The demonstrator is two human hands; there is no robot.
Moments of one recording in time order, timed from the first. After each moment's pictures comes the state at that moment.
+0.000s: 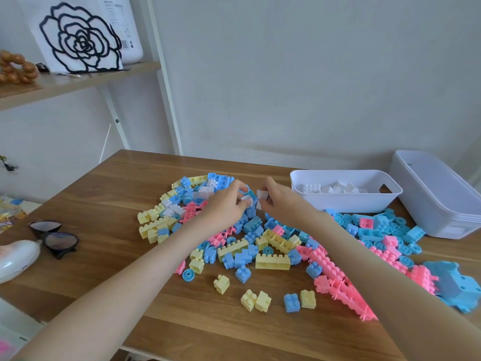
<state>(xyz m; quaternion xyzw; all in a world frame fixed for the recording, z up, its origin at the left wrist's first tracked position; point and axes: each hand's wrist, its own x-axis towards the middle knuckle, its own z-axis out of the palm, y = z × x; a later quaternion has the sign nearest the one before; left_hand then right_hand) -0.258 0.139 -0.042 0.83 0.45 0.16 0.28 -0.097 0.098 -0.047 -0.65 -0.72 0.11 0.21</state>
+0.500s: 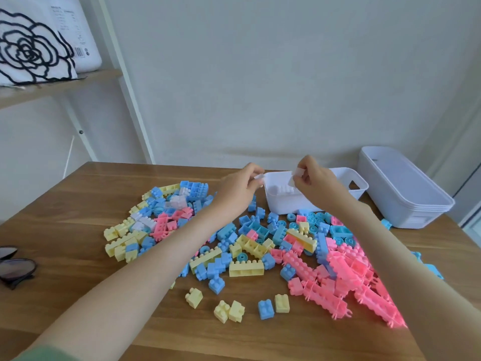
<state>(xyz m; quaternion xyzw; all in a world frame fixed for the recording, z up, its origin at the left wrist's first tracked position) -0.180 0.134 -0.019 0.85 0.36 0.28 0.26 -0.002 0.058 -0.018 -0.74 -0.59 0.03 0.33</state>
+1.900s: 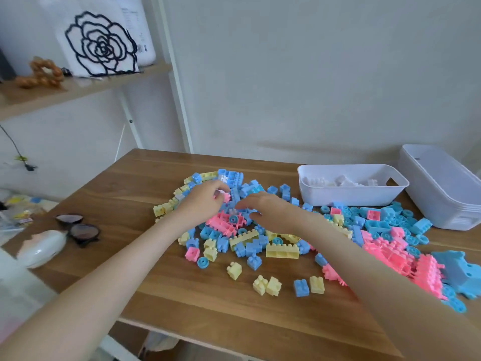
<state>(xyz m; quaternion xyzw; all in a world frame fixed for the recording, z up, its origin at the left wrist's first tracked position) -0.321 0.145 -0.035 0.84 0.47 0.18 0.21 -0.149 0.078 -0.036 -0.59 -0.79 0.15 0.08</state>
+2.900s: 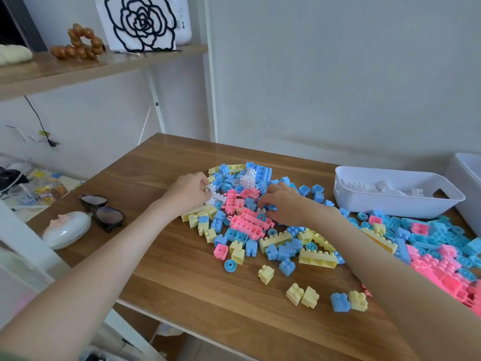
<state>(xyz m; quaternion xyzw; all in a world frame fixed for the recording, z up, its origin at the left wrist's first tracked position) -0.398 0.201 -0.056 0.79 0.58 0.14 0.17 -0.171 0.124 -0.047 -0.60 -0.80 0.08 -0.02</state>
